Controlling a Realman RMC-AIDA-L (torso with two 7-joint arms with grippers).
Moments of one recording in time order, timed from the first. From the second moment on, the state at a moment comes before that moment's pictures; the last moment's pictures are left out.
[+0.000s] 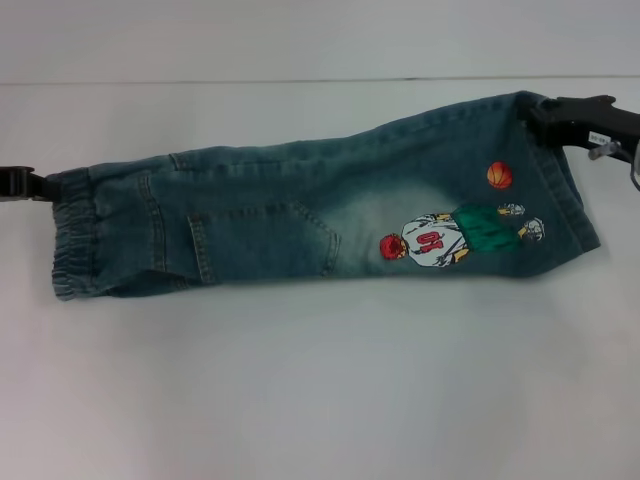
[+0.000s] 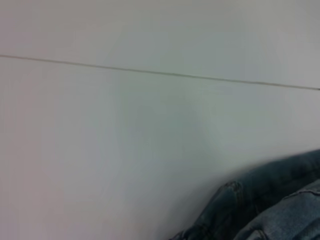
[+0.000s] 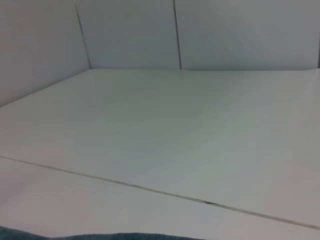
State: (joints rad) left arm -0.70 -1.94 0.44 0.79 2.63 1.35 -2.24; right arm 0.69 2.07 -0.50 -0.49 -1.97 -0.89 1.37
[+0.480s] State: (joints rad) left arm -0.70 -1.95 0.45 0.78 2.62 1.30 -2.25; right arm 0.70 2.08 -0.52 -0.50 -1.94 -0.89 1.32
